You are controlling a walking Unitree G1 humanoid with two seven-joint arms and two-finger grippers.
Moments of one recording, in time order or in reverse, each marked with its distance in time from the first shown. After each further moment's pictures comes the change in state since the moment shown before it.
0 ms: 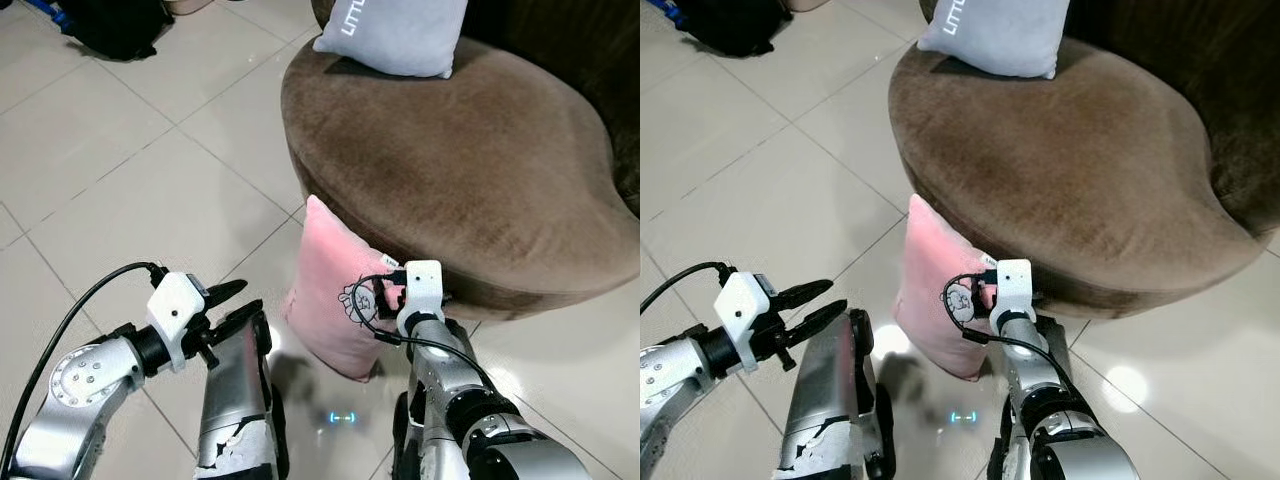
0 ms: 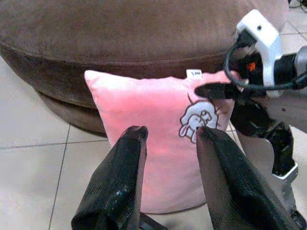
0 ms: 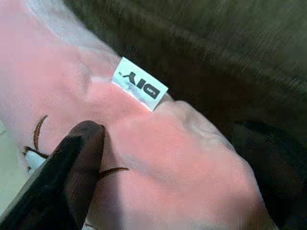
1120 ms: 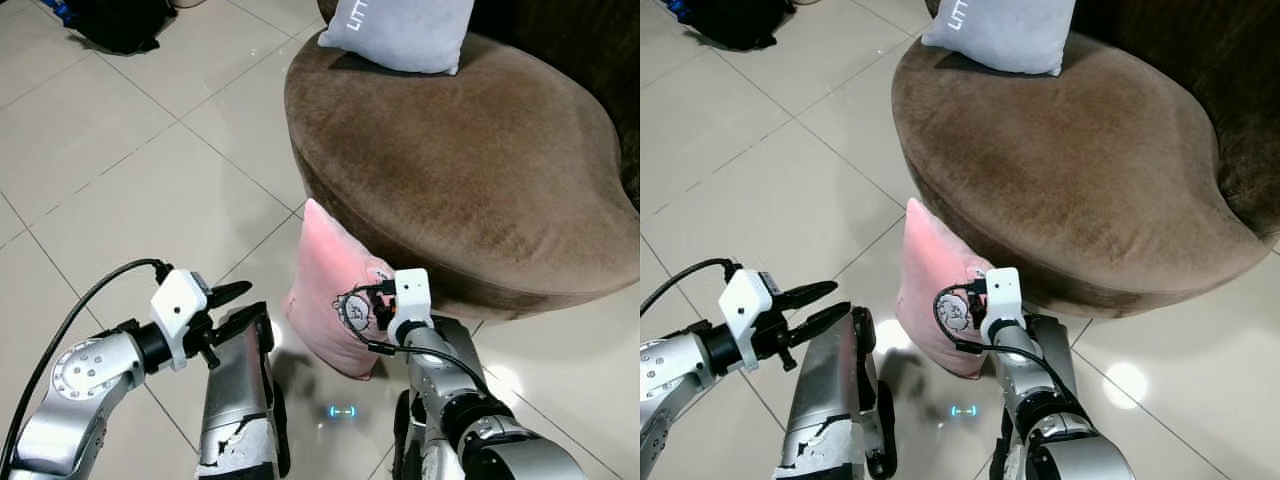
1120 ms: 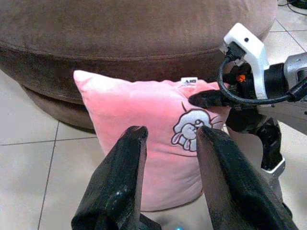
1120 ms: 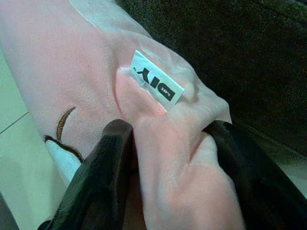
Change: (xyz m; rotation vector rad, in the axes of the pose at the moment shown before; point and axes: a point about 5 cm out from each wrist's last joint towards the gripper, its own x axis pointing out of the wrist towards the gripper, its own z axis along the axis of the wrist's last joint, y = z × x) left arm 0.003 0.002 0.001 -0.008 0.016 -0.048; right arm -0.003 0.011 -0.008 0.006 0.037 0.101
